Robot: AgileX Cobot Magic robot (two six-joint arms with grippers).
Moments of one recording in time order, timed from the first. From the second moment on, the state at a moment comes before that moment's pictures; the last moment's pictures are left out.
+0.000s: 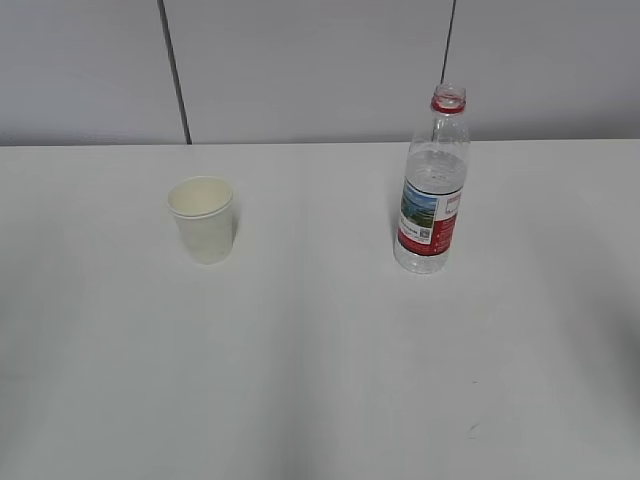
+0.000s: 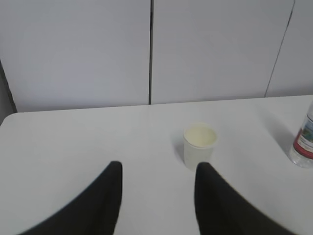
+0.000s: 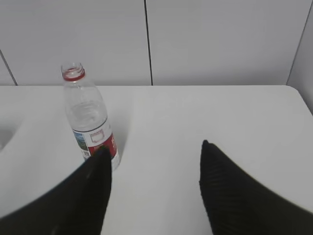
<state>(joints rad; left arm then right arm) -0.10 0.27 -0.62 -0.04 0.64 -0.02 0.10 0.52 -0.55 -0.17 0.43 0.17</state>
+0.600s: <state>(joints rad) -0.10 0.99 -0.61 -0.01 -0.15 -0.02 0.10 0.81 -0.55 -0.17 0.03 0.18</state>
